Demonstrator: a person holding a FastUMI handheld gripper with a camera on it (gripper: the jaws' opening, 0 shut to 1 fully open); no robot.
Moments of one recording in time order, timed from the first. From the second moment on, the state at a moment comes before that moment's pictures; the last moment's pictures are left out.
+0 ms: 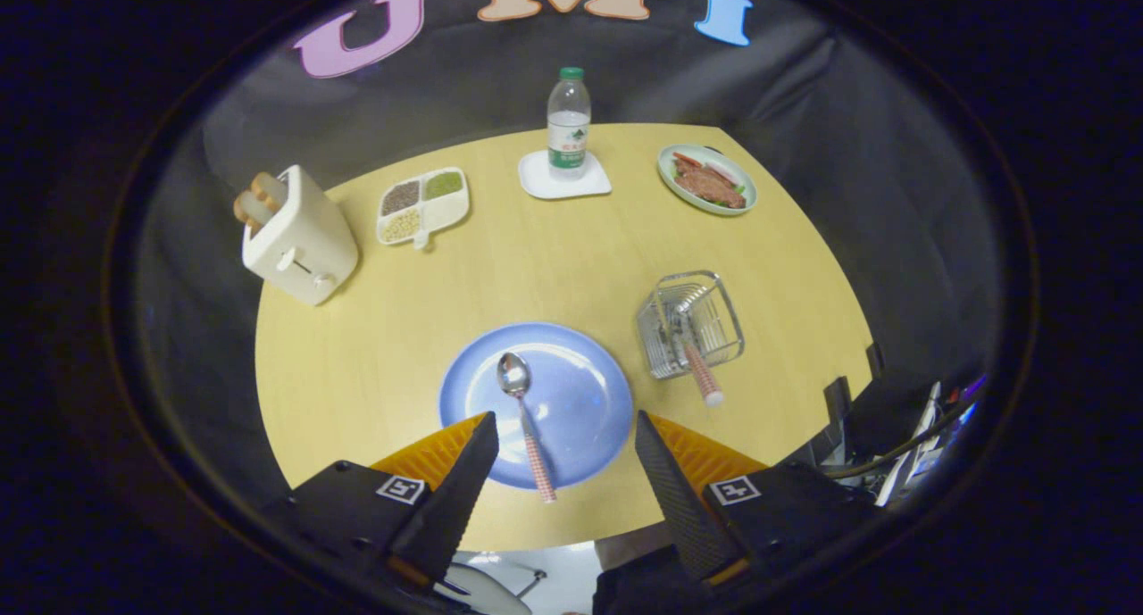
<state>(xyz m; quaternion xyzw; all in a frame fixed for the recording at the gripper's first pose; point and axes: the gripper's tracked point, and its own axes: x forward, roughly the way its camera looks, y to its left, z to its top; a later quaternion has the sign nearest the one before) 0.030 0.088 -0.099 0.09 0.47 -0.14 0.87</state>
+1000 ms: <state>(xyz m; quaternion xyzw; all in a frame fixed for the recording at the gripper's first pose) 0.004 0.113 -0.225 0.03 0.31 -0.09 0.95</state>
